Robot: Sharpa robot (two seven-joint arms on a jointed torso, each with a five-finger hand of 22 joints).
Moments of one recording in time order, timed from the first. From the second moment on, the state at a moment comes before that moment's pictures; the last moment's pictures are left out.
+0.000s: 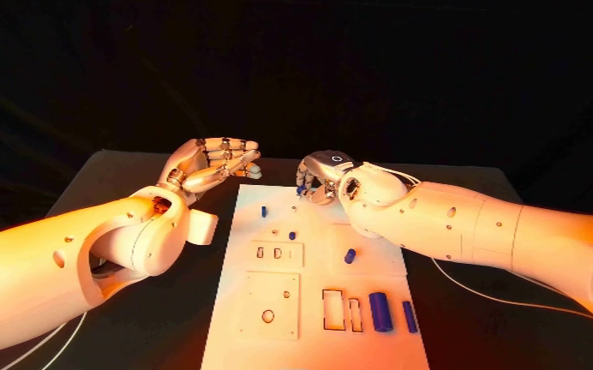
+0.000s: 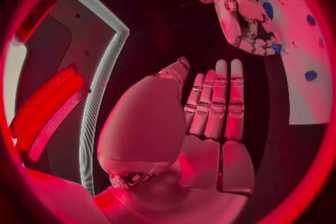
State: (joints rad) left arm 1.21 -0.94 0.02 1.69 -0.17 -0.41 0.43; left_hand 1.53 -0.13 0.29 0.24 0.05 0.88 0.22 0.23 0.17 1.06 0.17 0.08 0.07 1.07 0.11 0.33 0.35 0.17 0.91 0.21 0.47 0.23; right arm 1.30 -0.45 -0.16 1.16 -1.57 -0.41 -0.17; right_hand 1.33 -0.19 0.60 0.06 0.14 1.05 0.13 0.27 0.41 1.28 0.06 0.08 0.18 1.47 -0.01 1.37 1.21 0.05 1.46 0.09 1.44 1.31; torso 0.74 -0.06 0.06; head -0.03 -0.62
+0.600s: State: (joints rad) left arm 1.21 -0.94 0.02 1.68 -0.17 -0.41 0.43; left_hand 1.53 -0.13 0.29 0.24 0.05 0.88 0.22 0.23 0.17 1.06 0.17 0.08 0.07 1.07 0.11 0.33 0.35 0.17 0.91 0.21 0.47 0.24; right arm 1.29 -0.43 -0.16 1.14 -1.56 -0.37 -0.16; right_hand 1.31 -0.19 0.60 0.06 0.13 1.04 0.13 0.27 0.42 1.27 0.06 0.08 0.18 1.47 -0.01 1.37 1.20 0.05 1.46 0.09 1.44 1.31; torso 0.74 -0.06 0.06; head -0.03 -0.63
